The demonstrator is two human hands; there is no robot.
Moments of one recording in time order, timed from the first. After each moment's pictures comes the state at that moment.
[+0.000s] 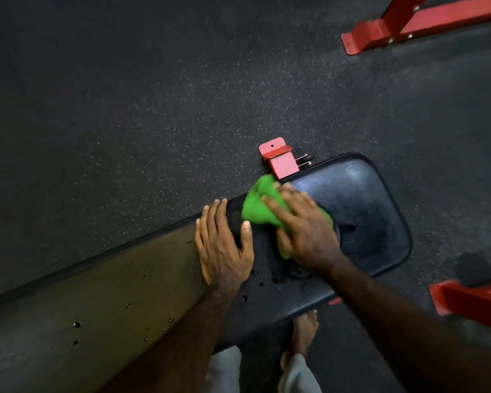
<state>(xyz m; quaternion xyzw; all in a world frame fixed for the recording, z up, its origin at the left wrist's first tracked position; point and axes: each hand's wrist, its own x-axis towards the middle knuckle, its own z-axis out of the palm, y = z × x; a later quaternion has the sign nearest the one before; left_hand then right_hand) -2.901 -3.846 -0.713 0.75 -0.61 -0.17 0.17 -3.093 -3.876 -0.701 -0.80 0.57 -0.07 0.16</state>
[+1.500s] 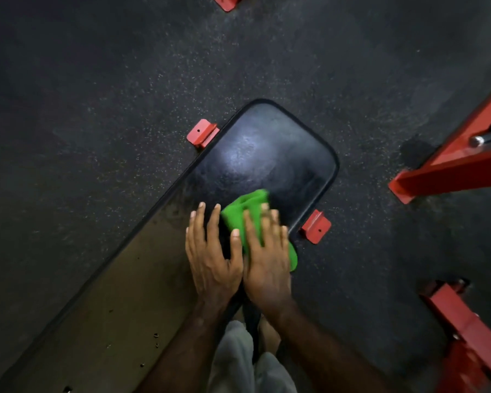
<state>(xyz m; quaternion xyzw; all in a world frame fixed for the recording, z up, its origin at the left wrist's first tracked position) -2.929 -3.792 -0.692 0.57 -0.76 -0.27 0.19 -3.011 -3.727 -0.699 -0.47 0.85 -0.15 0.18</state>
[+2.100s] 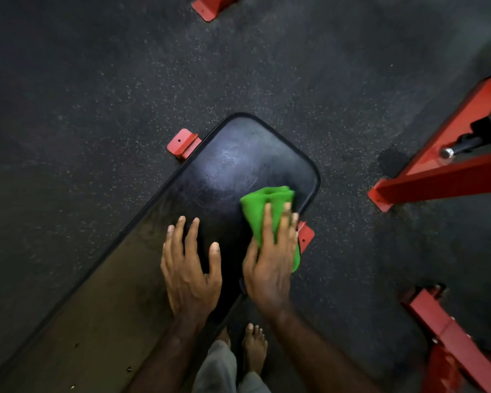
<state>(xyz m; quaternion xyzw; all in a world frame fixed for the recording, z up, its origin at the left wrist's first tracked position) -2.932 -3.801 -0.710 0.58 -0.76 -0.24 0.16 -3.052 -3.743 -0.706 -0.34 0.90 -0.23 0.12</state>
